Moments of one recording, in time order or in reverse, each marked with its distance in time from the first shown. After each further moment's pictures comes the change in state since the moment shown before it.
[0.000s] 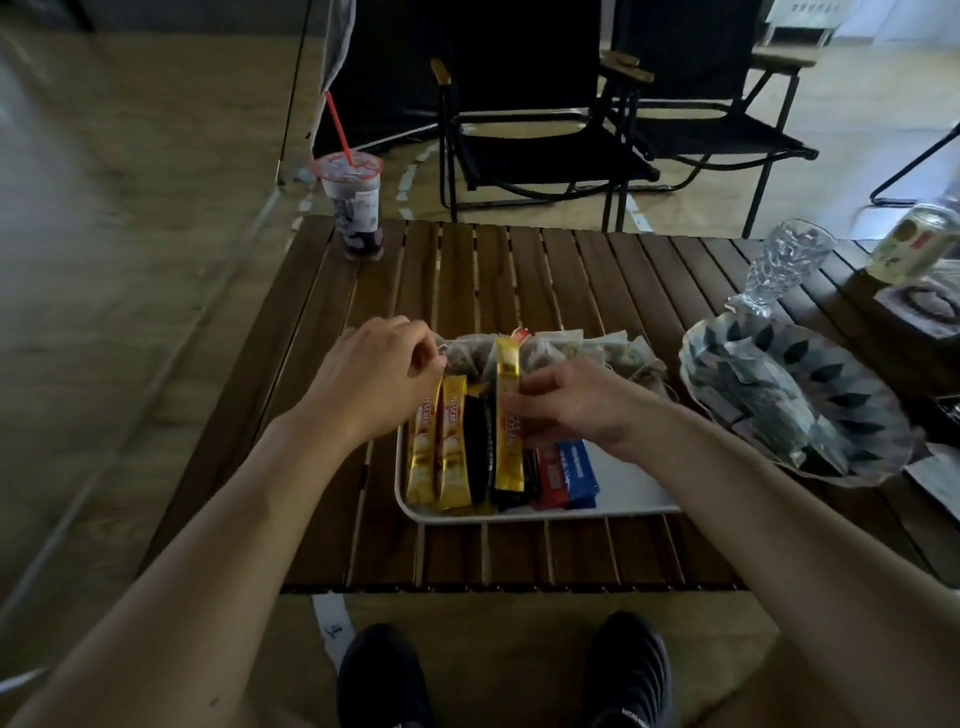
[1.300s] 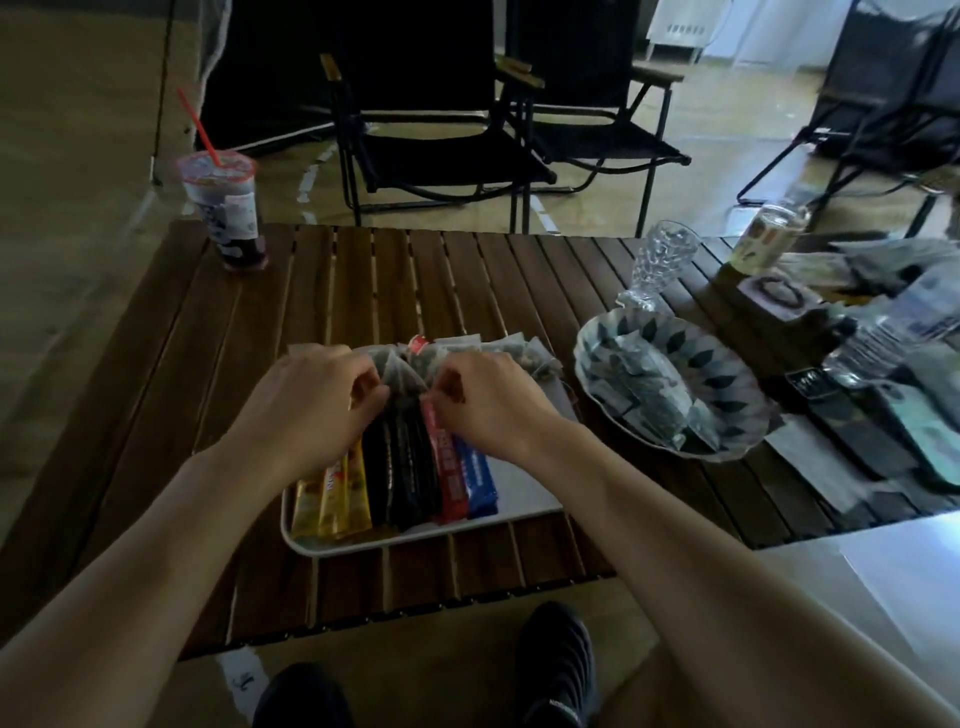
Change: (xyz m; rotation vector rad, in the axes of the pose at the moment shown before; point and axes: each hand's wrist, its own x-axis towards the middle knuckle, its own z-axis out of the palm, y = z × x) left_hand 0.012 0.037 0.017 0.024 -0.112 0.120; right_hand -0.001 0.010 -0.014 -0.816 0.420 -0.328
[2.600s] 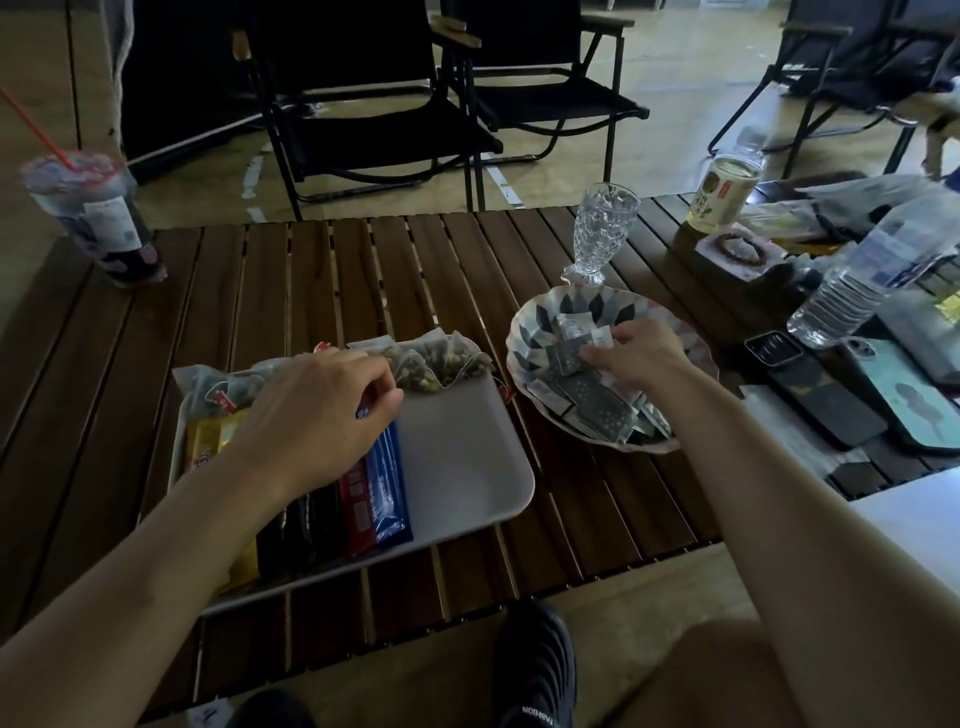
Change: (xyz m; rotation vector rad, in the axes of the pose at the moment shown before) left_hand 0.049 0.072 0.041 -0.018 0.009 0.110; right_hand -0.008 0.211 -0.079 0.213 0.164 0.764
